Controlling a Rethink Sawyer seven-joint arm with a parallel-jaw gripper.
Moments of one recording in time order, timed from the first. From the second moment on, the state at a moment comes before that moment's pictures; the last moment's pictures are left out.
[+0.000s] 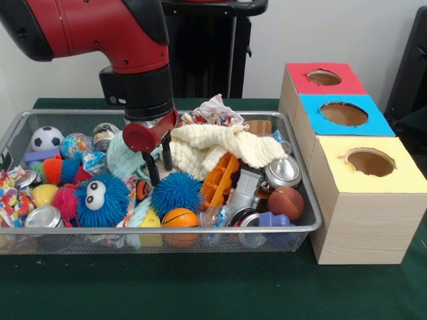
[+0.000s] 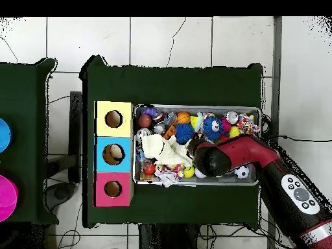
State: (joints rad) arm -1.02 -0.43 0.87 1.75 -1.05 0.64 0.86
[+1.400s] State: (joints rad) arm -1.01 -0.41 0.93 1.75 -0.98 0.64 0.85
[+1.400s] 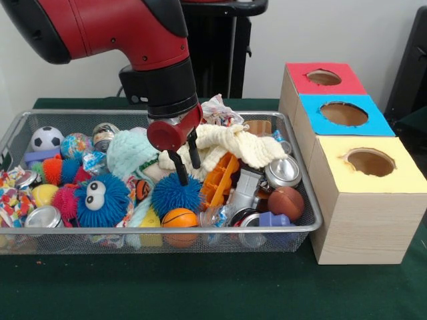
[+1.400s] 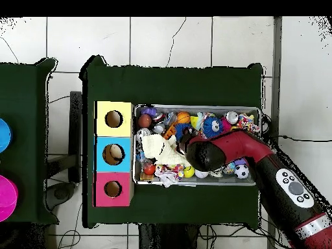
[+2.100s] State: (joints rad) arm -1.01 -0.43 0.94 1.75 -0.98 0.64 0.76
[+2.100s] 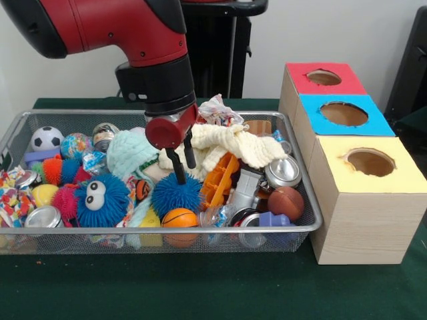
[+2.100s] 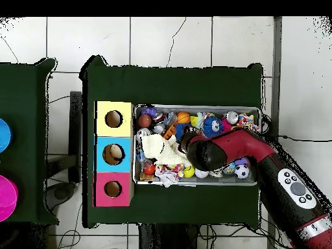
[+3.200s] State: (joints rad) arm -1.06 -0.45 0.93 1.74 -1.08 0.62 0.73
